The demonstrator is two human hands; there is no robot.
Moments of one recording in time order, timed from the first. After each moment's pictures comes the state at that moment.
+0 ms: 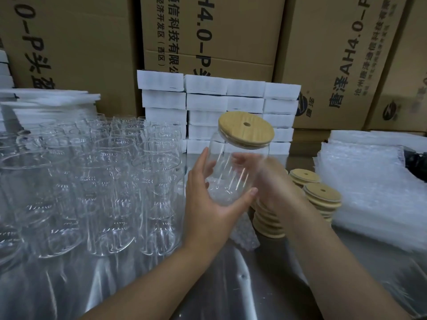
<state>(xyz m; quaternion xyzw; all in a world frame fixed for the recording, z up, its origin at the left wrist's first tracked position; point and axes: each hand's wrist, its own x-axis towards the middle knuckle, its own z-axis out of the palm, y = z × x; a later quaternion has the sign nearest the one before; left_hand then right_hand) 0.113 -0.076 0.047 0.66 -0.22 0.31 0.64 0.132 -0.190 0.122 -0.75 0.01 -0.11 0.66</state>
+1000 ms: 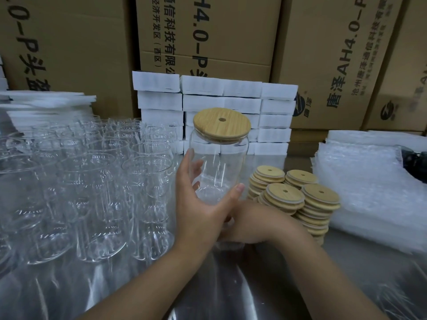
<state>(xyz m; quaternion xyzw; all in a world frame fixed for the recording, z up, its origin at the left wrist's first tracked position) 0.120 -0.076 0.049 0.62 -0.20 0.32 0.69 0.107 -0.181 0.096 -0.98 -0.11 0.11 0.08</state>
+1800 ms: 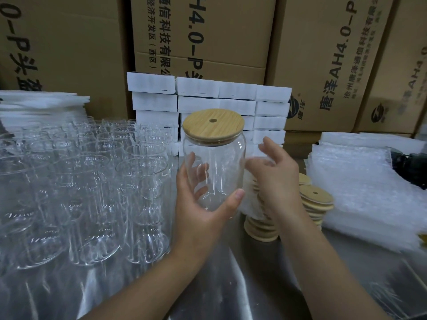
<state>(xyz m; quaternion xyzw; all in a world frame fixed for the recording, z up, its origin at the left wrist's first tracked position) 0.104 -0.079 0.055 0.60 -0.22 0.27 0.72 0.114 -0.203 0.114 -0.72 0.02 -0.32 0.61</state>
